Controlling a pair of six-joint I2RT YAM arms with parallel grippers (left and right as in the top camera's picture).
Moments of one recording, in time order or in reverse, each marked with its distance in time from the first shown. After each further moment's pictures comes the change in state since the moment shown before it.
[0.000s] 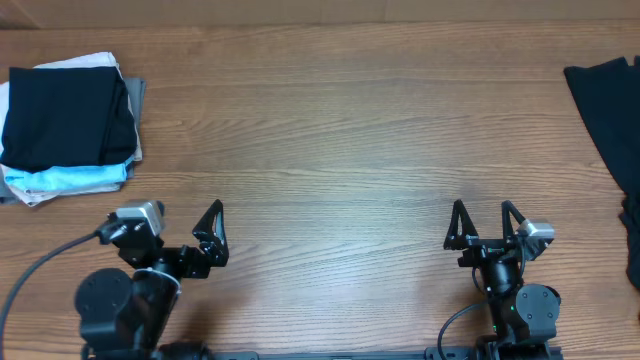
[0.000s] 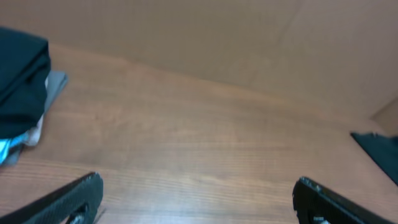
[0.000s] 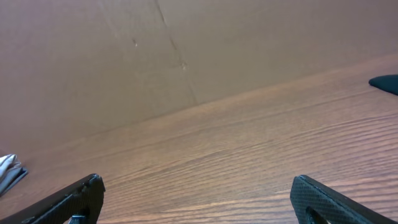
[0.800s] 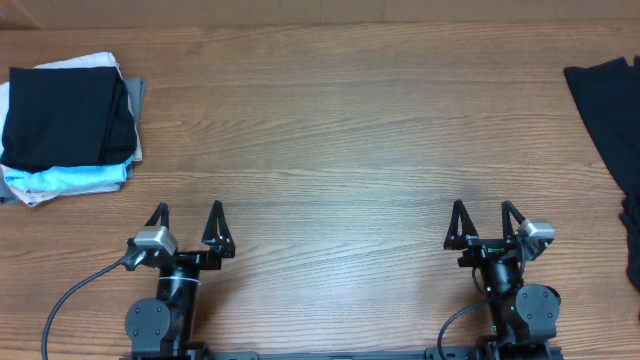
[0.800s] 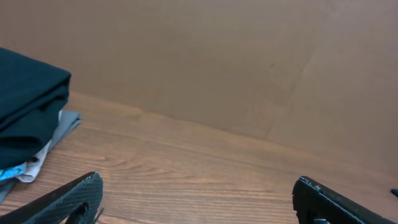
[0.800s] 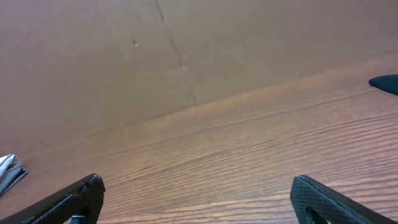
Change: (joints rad) left arm -0.060 -0.306 -0.561 0.557 -0.183 -0.032; right arm 0.000 0.000 0.000 -0.001 0.000 0.000
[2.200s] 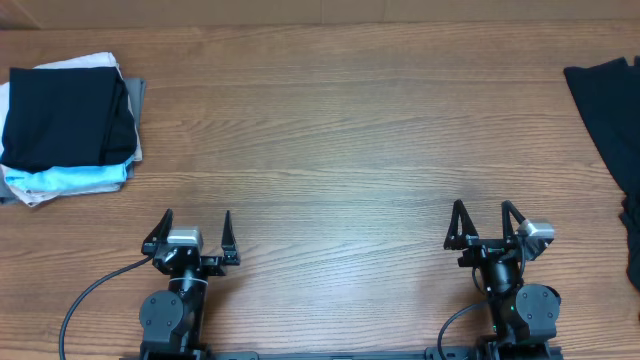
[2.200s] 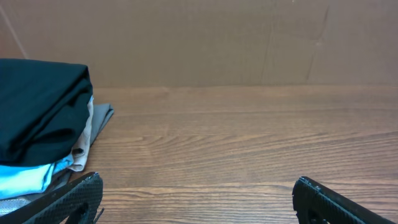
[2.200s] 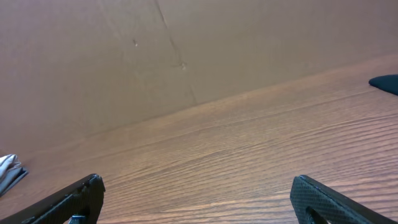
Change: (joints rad) left arm -0.092 -0.033 -0.054 -0.106 -0.111 0.320; right arm 0.000 0.000 0.000 0.000 0.000 0.000
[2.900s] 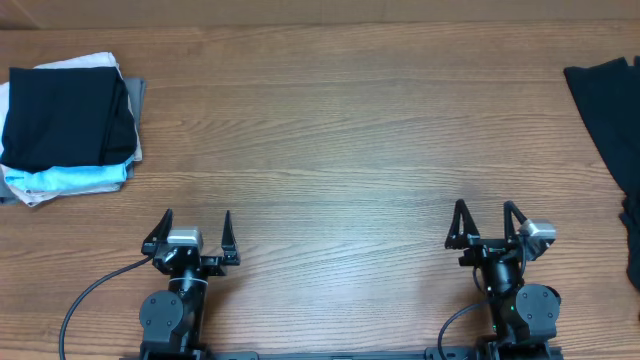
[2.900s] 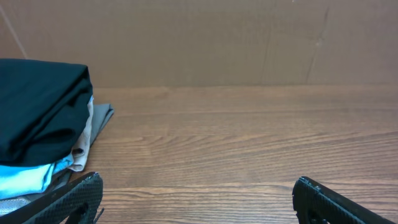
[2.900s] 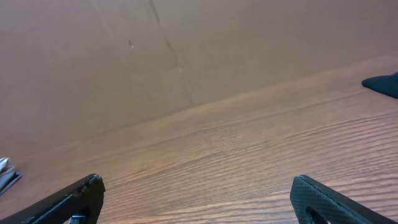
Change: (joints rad) left arm 0.000 0.000 0.000 0.000 0.000 0.000; right arm 0.000 0.000 0.000 0.001 0.020 0.000
